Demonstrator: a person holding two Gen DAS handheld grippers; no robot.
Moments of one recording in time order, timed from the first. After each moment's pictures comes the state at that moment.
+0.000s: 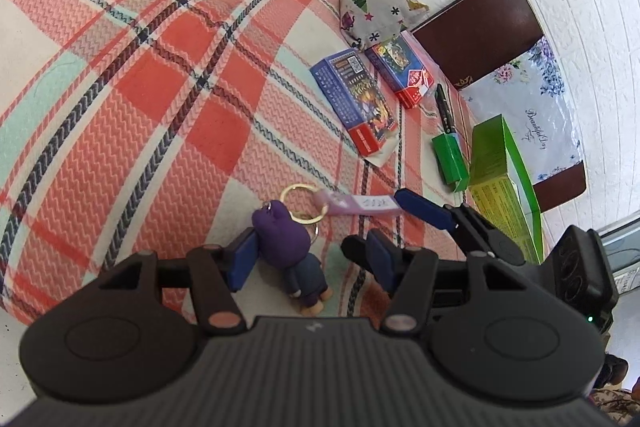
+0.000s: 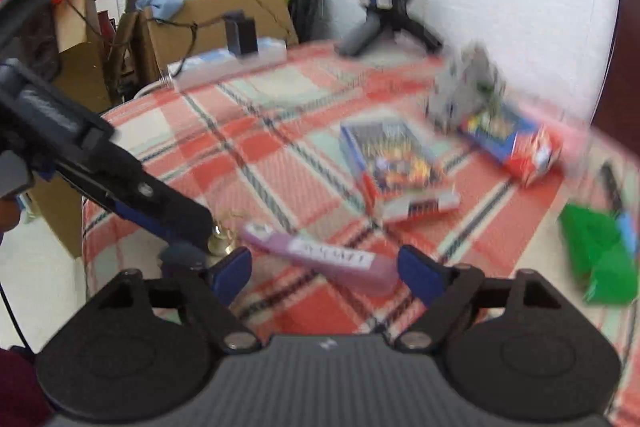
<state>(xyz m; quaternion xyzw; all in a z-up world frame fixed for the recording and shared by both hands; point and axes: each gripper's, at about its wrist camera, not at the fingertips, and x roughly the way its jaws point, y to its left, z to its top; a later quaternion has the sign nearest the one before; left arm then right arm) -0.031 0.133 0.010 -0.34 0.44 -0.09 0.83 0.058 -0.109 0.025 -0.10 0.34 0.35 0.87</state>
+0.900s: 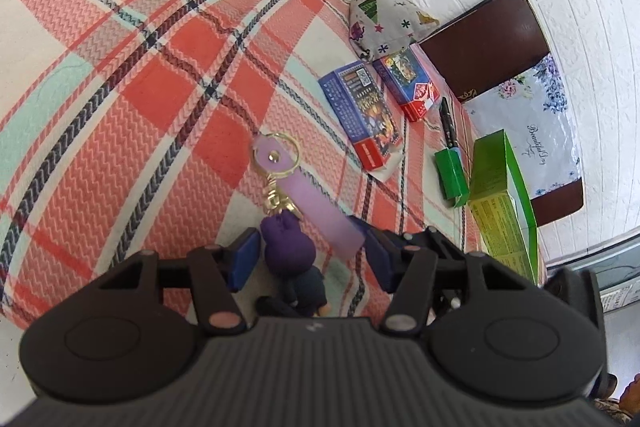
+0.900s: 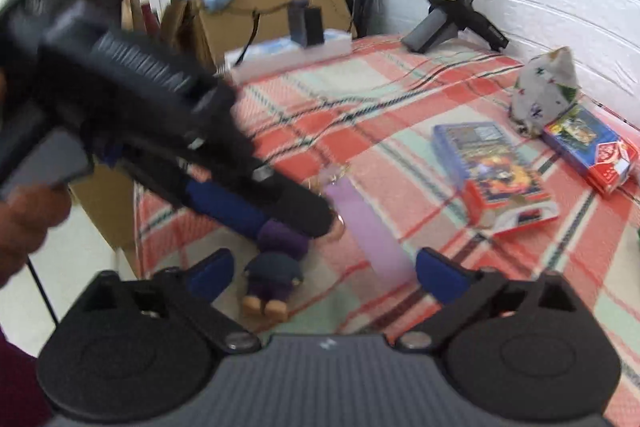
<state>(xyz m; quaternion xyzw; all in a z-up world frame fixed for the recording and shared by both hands) -0.026 0.140 0.009 -0.36 0.44 -0.08 0.82 0.028 -0.046 0.016 -0.15 0.33 0.39 0.85</state>
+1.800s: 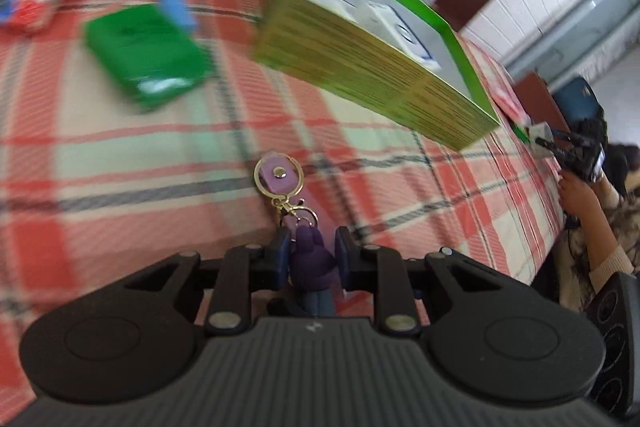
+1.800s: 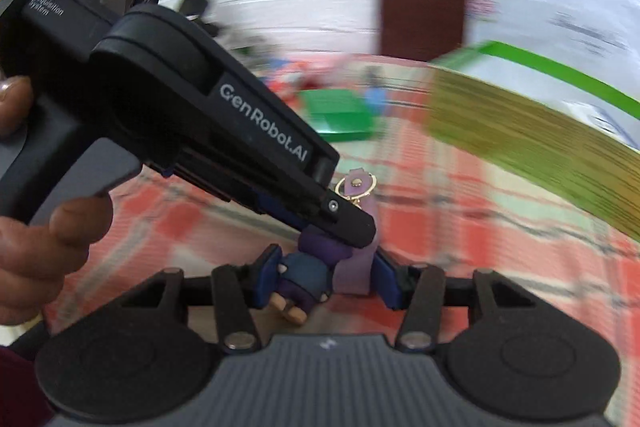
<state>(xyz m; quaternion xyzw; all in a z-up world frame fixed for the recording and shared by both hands) 0.065 -0.139 0.011 -0.11 0.49 -0.33 0.80 -0.021 -0.257 0.019 0.00 0.33 0.08 0.94</state>
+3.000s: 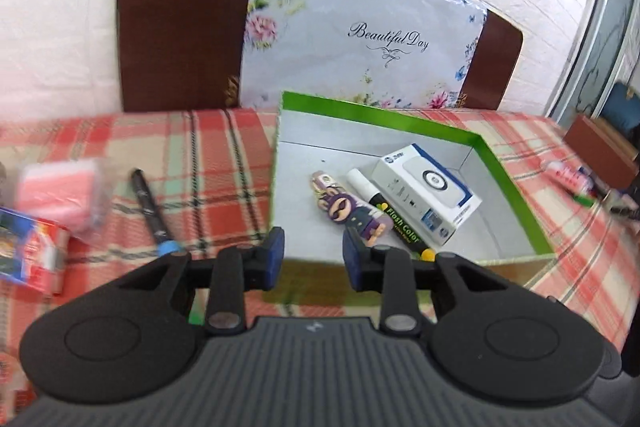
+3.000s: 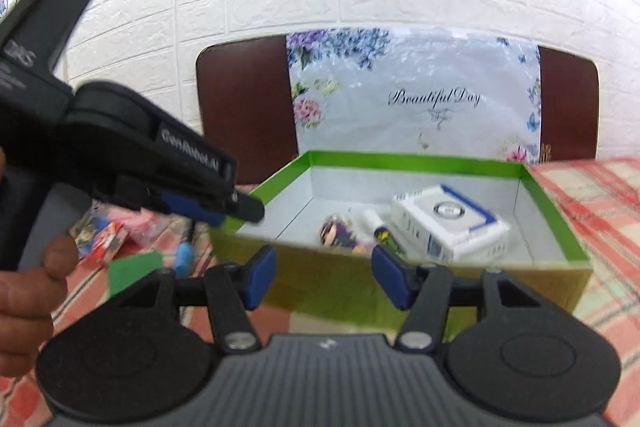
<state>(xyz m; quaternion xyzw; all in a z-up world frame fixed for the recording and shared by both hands) 0.115 -0.183 0.078 -0.01 0.32 -0.24 0.92 0.028 -0.328 0.045 0.06 0.19 -0.07 0.98</state>
